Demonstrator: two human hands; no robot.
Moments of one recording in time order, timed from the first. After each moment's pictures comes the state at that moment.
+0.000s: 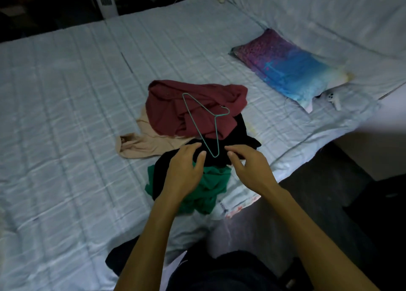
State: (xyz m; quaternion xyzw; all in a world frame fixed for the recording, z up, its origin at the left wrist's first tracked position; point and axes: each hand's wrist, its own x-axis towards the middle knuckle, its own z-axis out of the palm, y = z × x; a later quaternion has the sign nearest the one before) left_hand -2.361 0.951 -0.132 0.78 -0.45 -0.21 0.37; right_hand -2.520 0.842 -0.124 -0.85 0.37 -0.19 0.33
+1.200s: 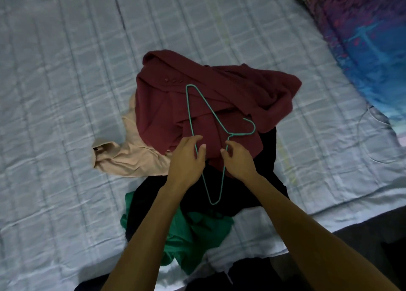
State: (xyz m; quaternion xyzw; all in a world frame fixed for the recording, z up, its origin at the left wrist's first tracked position) left_hand -2.237 0.646 -0.283 0.88 -0.29 -0.25 0.28; right_hand -2.342 0.532 -0.359 -0.76 0.44 0.08 0.47
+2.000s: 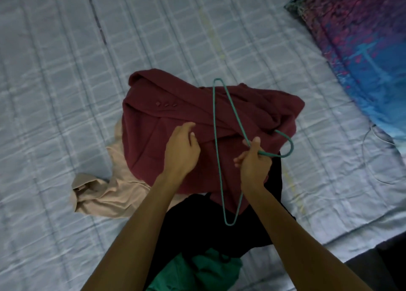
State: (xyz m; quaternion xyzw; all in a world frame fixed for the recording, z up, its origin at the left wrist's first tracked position) left_hand -2.125 0.565 -0.336 0.88 -0.30 -0.21 0.31; right_hand -2.262 0.485 -0.354 -0.39 0.67 -0.27 0.56
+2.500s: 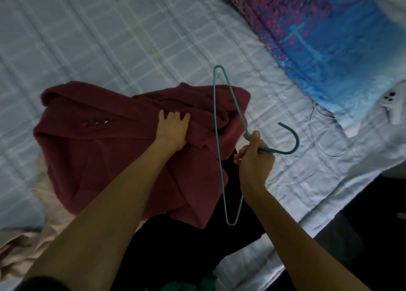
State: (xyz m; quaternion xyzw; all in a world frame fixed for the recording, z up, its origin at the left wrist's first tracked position) left_hand -2.141 0.412 -0.431 0.74 -0.61 -0.23 -0.16; right_hand -2.330 0.407 -0.341 -0.39 0.71 -0.35 0.47
